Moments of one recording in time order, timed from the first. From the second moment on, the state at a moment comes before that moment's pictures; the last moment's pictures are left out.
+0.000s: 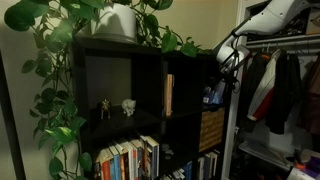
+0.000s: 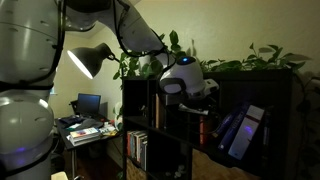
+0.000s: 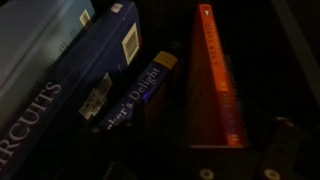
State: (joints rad) arm 0.03 0.13 -0.24 -2.20 1.03 2.95 -1.20
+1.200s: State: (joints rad) arm 0.03 0.25 -0.22 -2.09 1.19 2.94 -1.31
